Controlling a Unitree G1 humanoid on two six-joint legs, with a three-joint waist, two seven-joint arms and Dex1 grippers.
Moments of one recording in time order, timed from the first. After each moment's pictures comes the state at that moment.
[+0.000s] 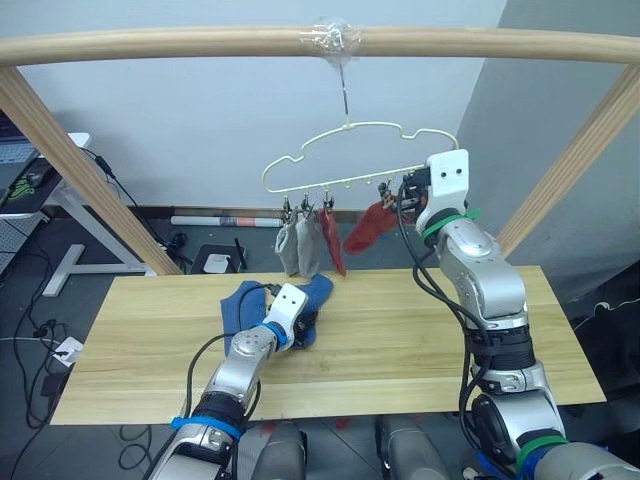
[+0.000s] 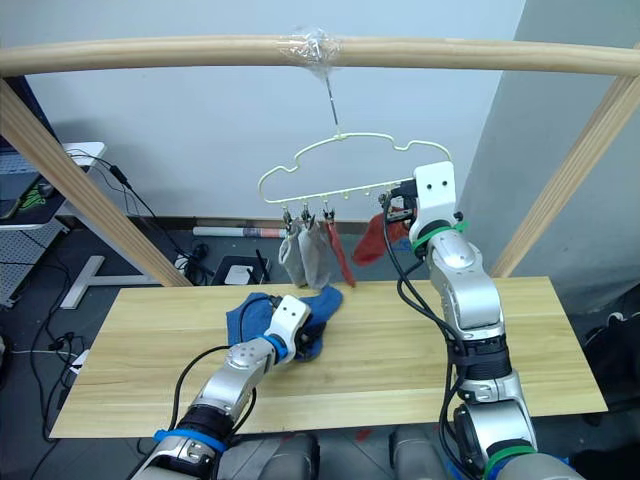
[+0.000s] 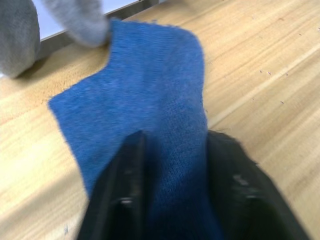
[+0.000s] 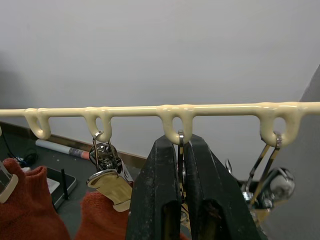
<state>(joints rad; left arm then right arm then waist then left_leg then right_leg) -0.32 0.22 -0.15 0.53 0.01 0.13 -0.45 -0.66 -0.13 -0.01 -0.09 0.06 0.61 0.10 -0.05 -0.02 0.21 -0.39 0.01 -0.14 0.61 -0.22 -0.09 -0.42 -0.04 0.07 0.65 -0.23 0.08</state>
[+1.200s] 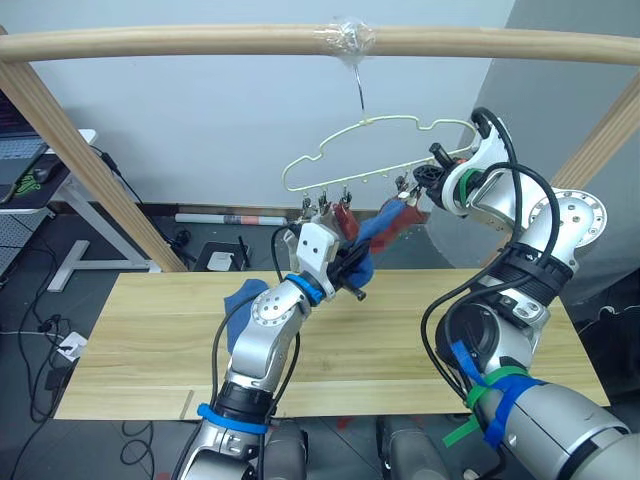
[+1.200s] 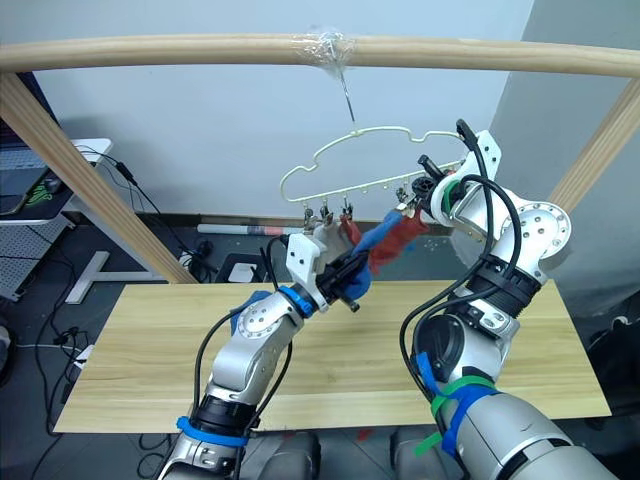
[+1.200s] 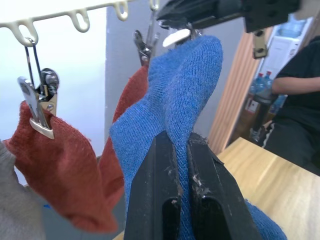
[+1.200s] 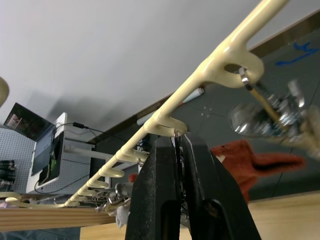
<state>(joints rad) -0.37 0.05 -0.15 -0.01 -0.22 0.20 -0.50 -1.16 0.08 -0.87 -0.01 0.54 1.48 -0.36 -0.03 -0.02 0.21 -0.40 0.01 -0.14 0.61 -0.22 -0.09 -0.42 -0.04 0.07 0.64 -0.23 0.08</state>
